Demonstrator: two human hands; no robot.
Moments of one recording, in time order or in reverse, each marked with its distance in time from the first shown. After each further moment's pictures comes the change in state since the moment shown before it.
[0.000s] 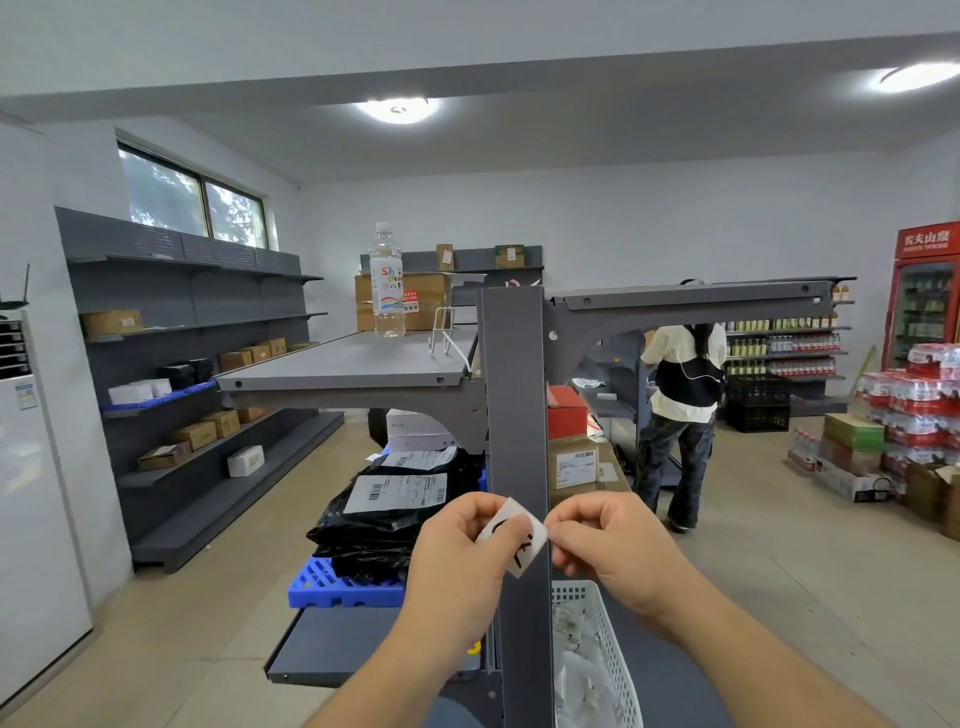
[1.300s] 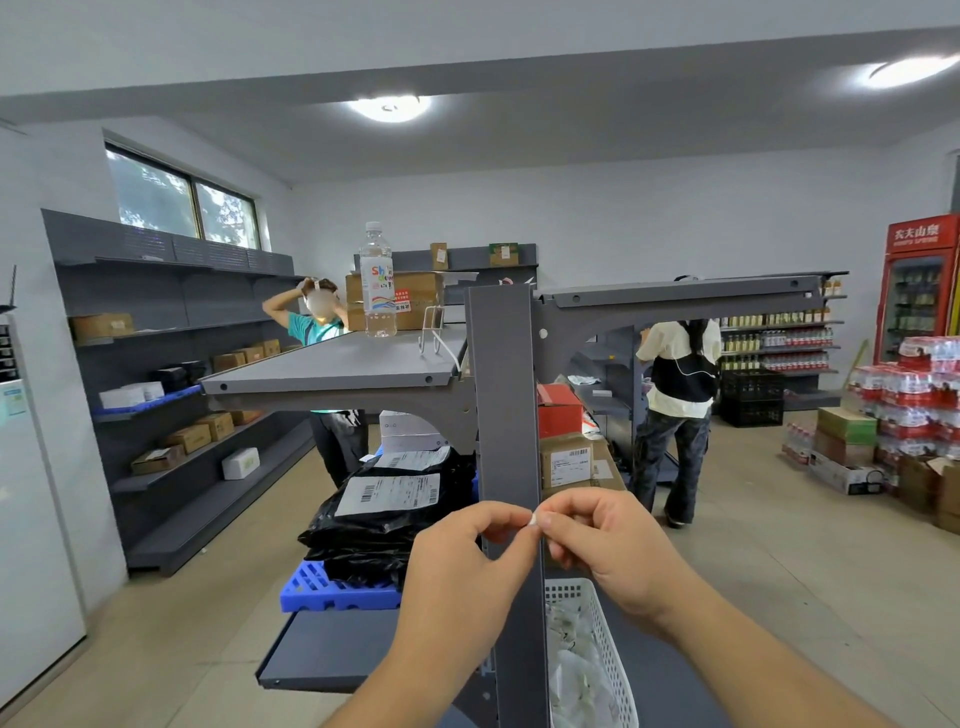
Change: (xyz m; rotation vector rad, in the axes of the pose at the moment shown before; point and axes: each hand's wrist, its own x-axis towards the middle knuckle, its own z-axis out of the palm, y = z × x) left_hand -0.007 -0.003 0.005 0.308 0.024 0.264; right_hand 0.006 0.014 -0.004 0.093 -0.039 -0.109
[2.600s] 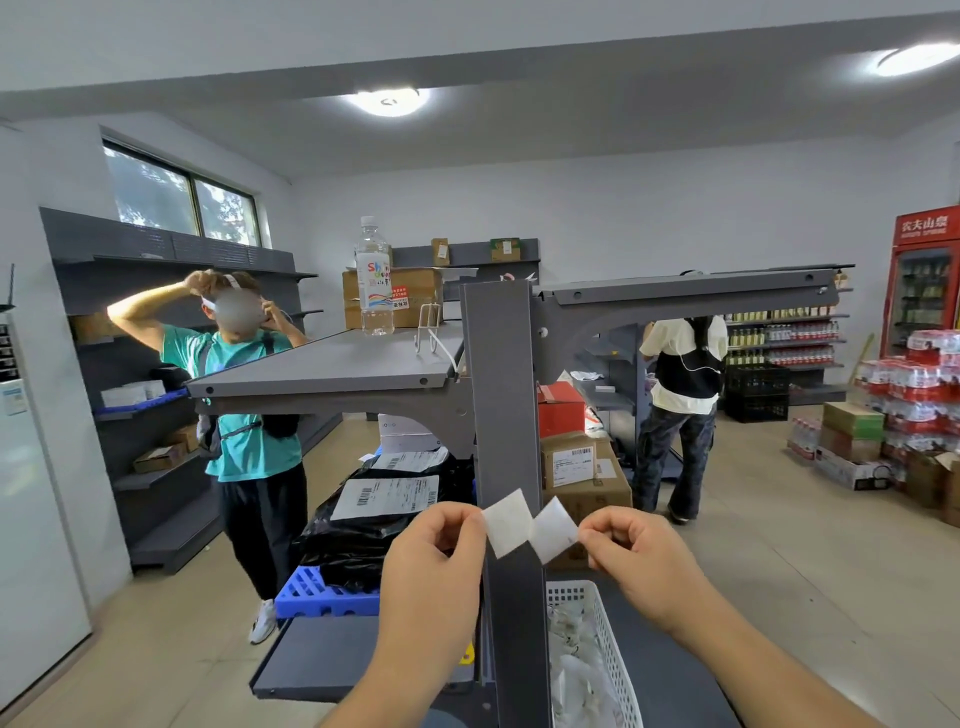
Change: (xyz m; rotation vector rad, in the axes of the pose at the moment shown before) left_hand 0.011 -0.008 -0.002 -0.185 0.135 -0.285; right_hand 0.011 0.051 -0.037 -0.354 0.180 0.032
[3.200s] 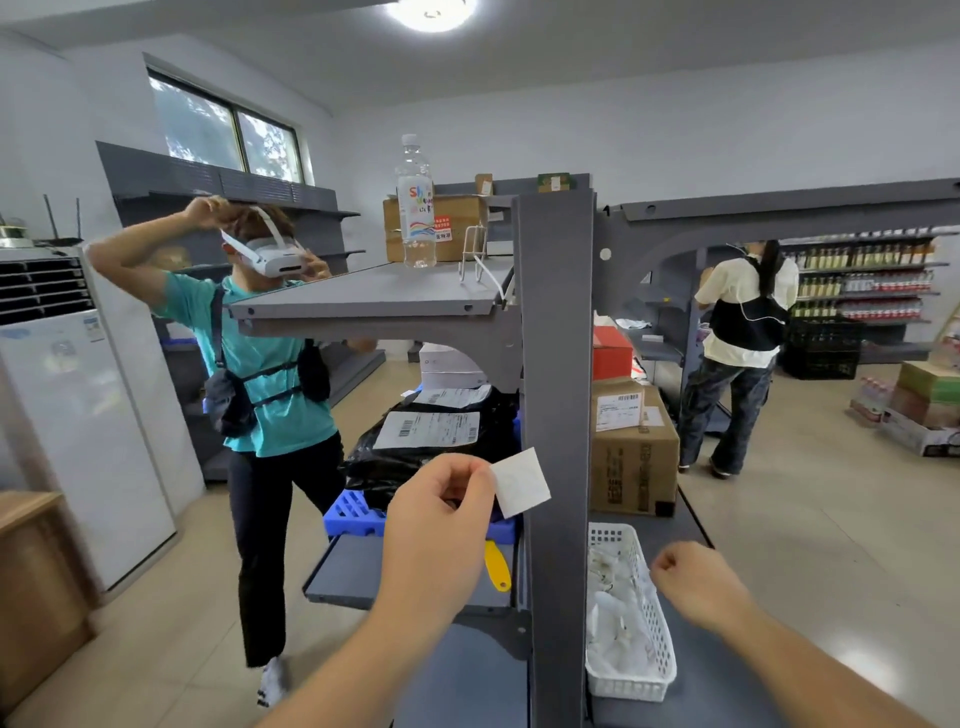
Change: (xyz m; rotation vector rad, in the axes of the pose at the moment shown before) left_hand -0.001 -0.020 -0.023 0.003 0.030 0.002; right_hand 0.020 0.146 0.031 -0.579 -0.173 0.402
